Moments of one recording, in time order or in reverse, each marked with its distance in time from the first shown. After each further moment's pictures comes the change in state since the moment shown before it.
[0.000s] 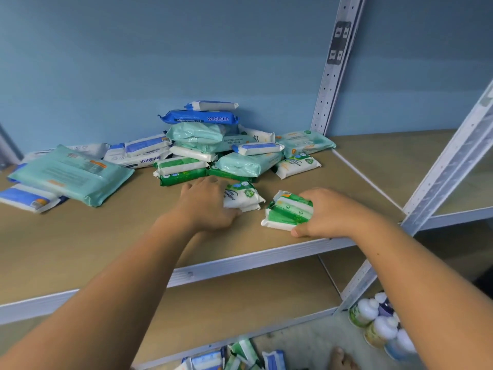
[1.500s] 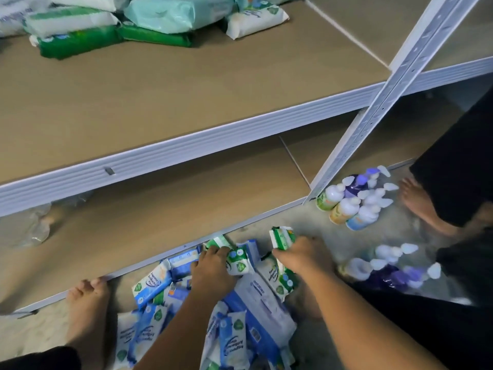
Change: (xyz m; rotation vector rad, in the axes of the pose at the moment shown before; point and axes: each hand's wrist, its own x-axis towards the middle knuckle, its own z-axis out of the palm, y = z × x) left_hand -0.211 0.061 0.326 -0.246 -0.557 -0.150; right_hand -0.125 0.068 0.309 0.267 -0.292 0.762
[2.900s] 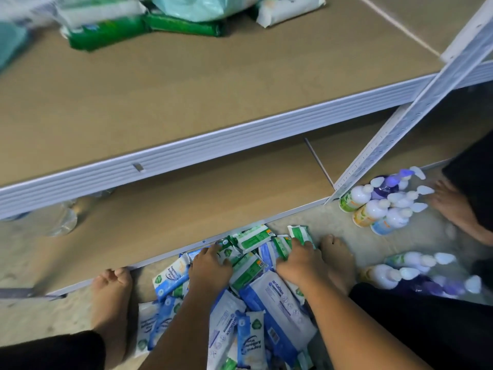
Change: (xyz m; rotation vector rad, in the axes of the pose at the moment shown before) left_hand 0.002 -0.044 -0.004 -0.344 0.085 -0.277; right_hand 0.010 -0.024 0.053 -0.103 -0.137 -0.138
